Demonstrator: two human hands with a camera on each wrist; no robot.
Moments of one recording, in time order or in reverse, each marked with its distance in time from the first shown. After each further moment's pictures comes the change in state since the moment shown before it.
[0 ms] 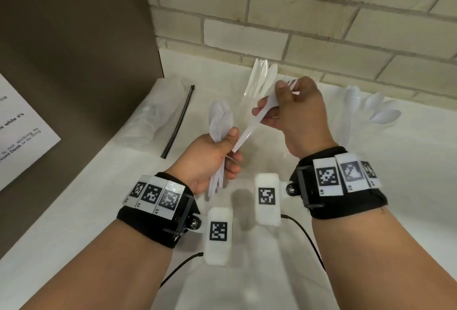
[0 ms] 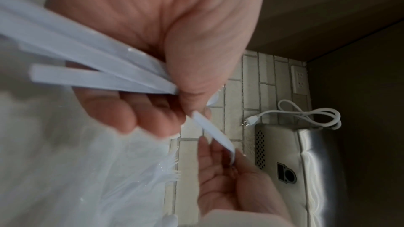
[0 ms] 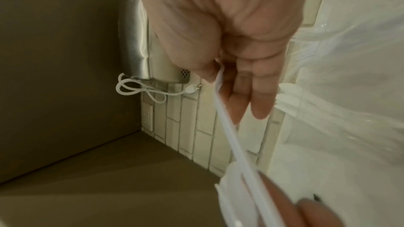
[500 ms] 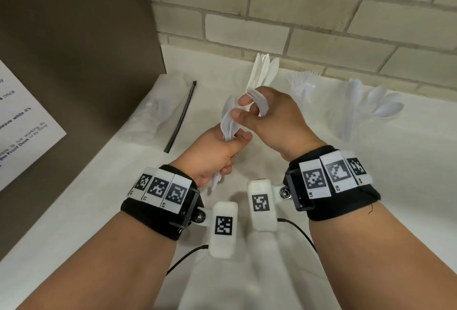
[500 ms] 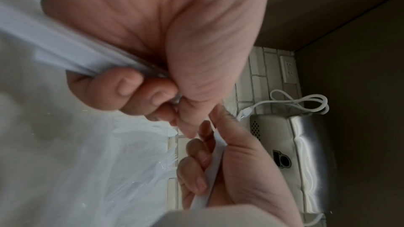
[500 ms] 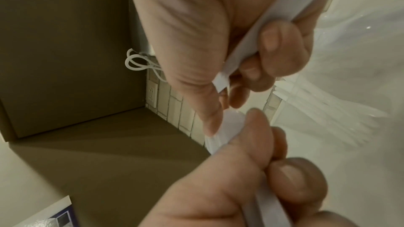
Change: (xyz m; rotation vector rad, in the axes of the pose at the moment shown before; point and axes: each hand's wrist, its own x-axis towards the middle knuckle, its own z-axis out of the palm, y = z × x) left_hand -0.001 -0.001 0.001 0.212 -0.058 0.045; right_hand -0.015 0.012 0.010 -0.485 -0.273 -0.161
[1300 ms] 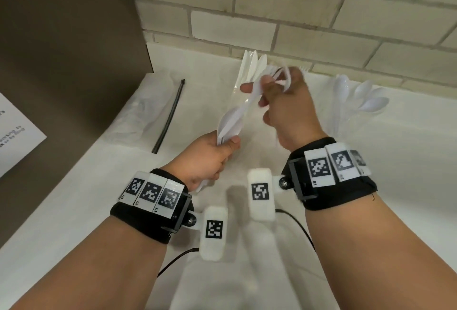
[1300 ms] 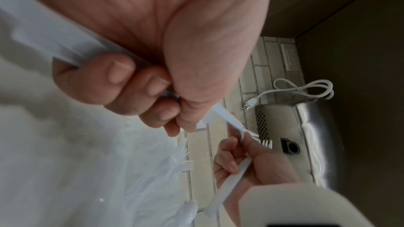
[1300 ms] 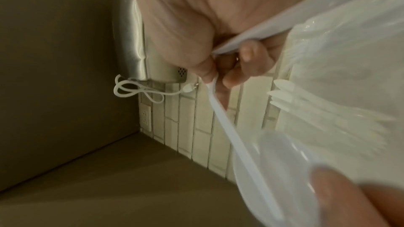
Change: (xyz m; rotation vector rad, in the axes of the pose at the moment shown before) left_hand 0.002 -0.008 0.007 0.067 -0.007 -0.069; right_hand 0.006 0.004 -0.021 0.378 0.247 0.113
